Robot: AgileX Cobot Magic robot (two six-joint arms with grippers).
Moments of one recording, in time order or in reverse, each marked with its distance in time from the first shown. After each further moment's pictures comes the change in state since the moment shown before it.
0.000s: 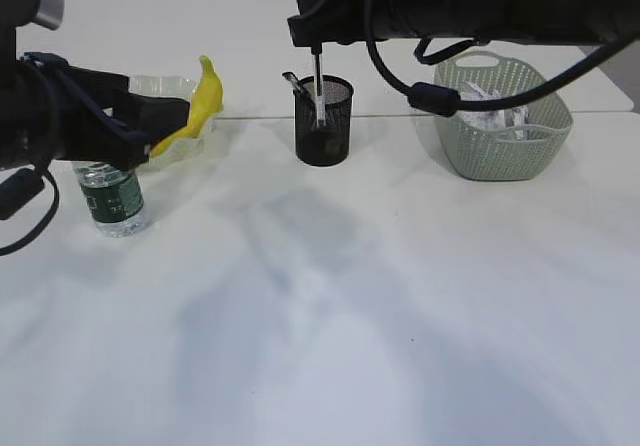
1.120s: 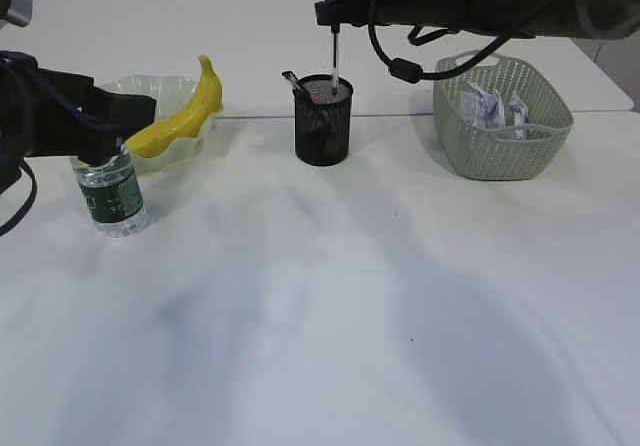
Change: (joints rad) left arm 0.075 -0.009 0.000 -0.008 0.043 0.000; right arm -0.168 0.358 -0.381 0.002 0.102 -0.011
